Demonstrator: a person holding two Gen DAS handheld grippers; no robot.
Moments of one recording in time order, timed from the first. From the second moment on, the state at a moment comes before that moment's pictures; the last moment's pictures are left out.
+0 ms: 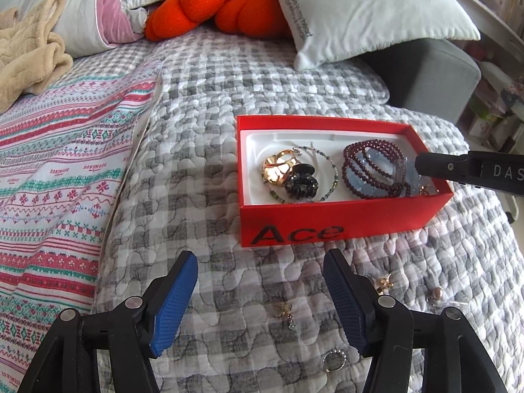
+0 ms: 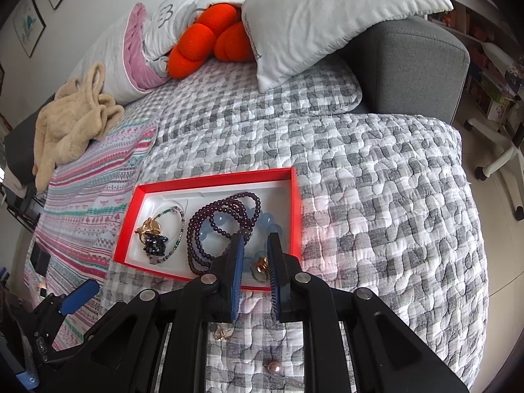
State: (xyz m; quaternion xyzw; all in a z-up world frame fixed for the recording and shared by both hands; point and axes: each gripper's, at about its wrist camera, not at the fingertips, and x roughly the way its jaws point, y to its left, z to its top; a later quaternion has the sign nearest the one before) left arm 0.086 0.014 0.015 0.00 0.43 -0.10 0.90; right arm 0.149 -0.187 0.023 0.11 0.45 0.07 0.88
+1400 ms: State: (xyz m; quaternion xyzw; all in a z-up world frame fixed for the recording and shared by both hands) left arm 0.021 -0.018 -0.033 0.11 0.46 -0.24 0.85; right arm 0.055 -0.210 -0.018 0.03 0.53 0.06 0.84
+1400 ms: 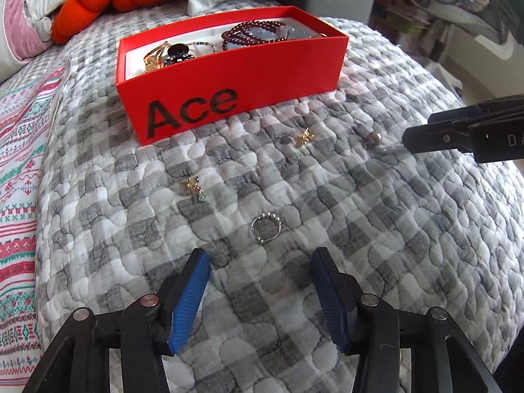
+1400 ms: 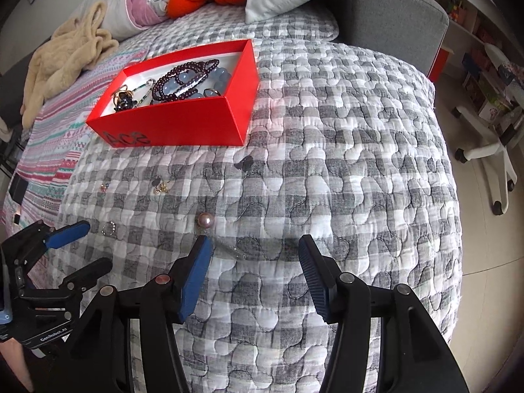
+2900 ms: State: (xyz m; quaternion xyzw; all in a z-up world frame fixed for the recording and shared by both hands) left arm 0.031 -0.002 -0.012 0.07 0.44 -0.20 0.87; right arm 0.054 -0.218 -0.009 0.05 0.53 0.06 0.85
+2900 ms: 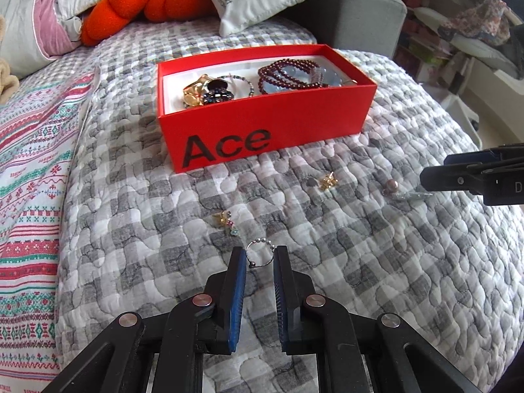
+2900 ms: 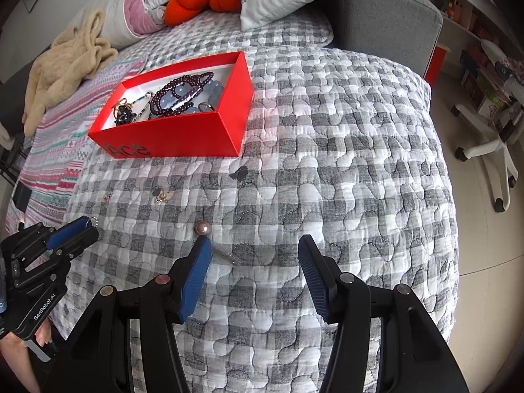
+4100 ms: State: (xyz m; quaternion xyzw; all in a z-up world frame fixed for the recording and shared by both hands) left arm 0.042 0.019 -0.005 0.03 0.45 -0.17 0.88; right arm 0.069 -0.166 -0.025 -0.02 0.55 0.09 0.83
